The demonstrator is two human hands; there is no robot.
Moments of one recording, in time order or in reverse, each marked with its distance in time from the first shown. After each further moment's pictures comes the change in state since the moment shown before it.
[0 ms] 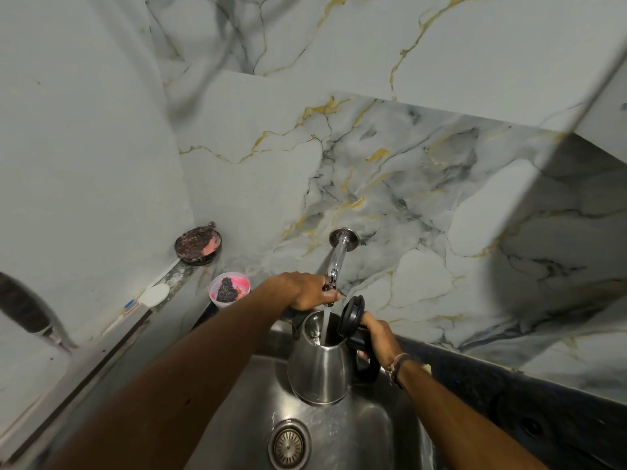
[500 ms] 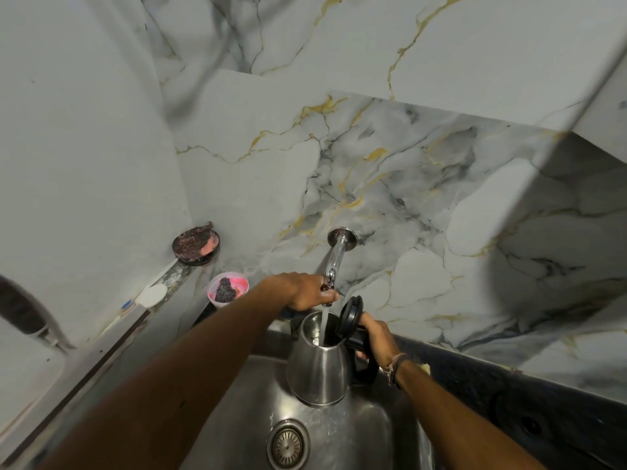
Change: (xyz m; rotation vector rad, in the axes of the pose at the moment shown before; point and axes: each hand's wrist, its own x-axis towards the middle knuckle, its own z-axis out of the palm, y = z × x) left_hand 0.003 -0.004 0.003 -0.065 0.000 0.004; right_hand 0.001 0.002 -0.001 -0.001 0.007 0.016
